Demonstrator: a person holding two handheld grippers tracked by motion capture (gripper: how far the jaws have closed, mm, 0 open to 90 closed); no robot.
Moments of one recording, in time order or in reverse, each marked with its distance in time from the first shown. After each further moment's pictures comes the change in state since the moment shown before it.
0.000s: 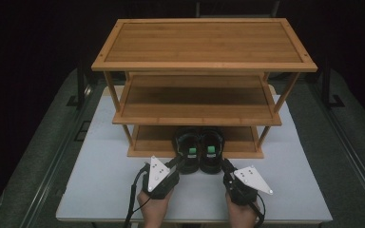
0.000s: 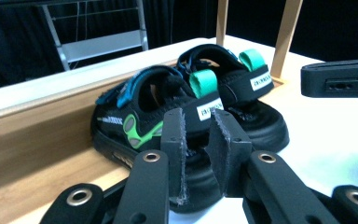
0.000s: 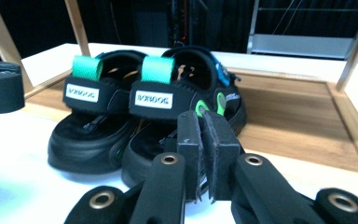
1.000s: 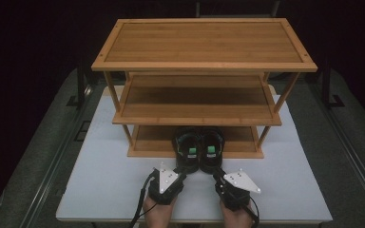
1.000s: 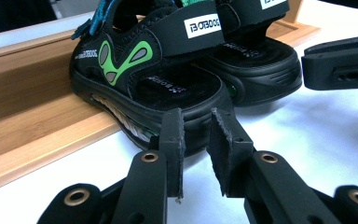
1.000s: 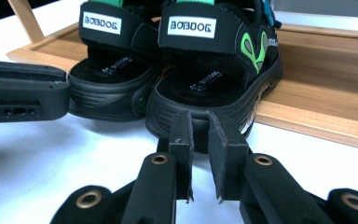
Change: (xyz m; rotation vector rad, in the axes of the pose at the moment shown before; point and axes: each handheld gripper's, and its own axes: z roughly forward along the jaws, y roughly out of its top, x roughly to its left) left arm -0.012 -0.023 0.016 0.158 0.034 -0.004; right arm 0.013 -0.018 0.010 0.145 0.040 -0.032
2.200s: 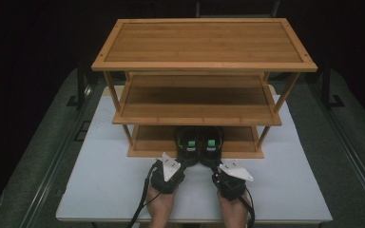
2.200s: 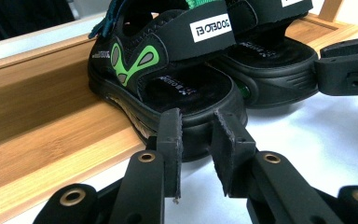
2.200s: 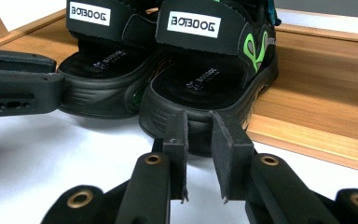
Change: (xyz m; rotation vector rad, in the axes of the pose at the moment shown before) left arm 0.012 0.011 0.023 0.023 0.054 0.014; right arm -0.002 0.014 0.024 0.034 -0.053 -0.008
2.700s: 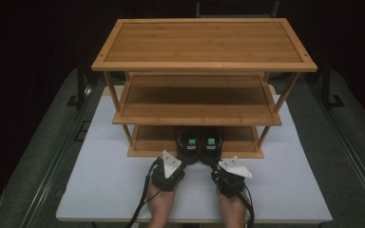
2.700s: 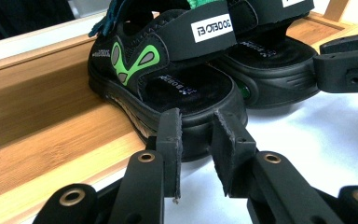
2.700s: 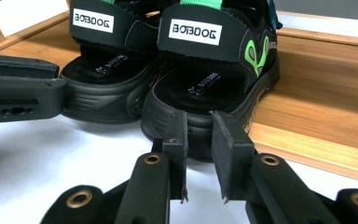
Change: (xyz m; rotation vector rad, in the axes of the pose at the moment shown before) left arm 0.003 0.003 0.005 0.010 0.000 0.004; right arm 0.000 0.005 0.005 -0.004 -0.003 0.003
